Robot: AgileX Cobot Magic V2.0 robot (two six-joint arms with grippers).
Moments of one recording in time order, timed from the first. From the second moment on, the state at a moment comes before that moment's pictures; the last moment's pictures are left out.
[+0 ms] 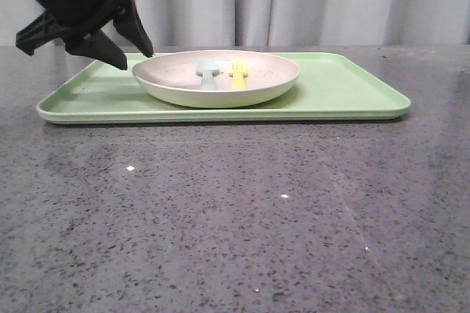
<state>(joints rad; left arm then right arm) -0.34 1.71 -1.24 -0.46 0.43 -0.17 0.04 0.62 -0.70 0.10 0.65 0.04</state>
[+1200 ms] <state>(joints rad) -0.34 0.81 -0.78 -0.09 0.58 -0.17 0.36 1.21 -1.29 0.12 0.87 0.04</state>
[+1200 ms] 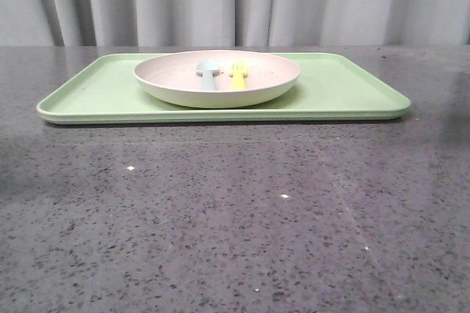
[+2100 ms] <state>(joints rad) -0.34 0.67 -0.75 -0.09 0.62 -0.17 0.51 1.89 -1.96 0.08 1.13 0.24</state>
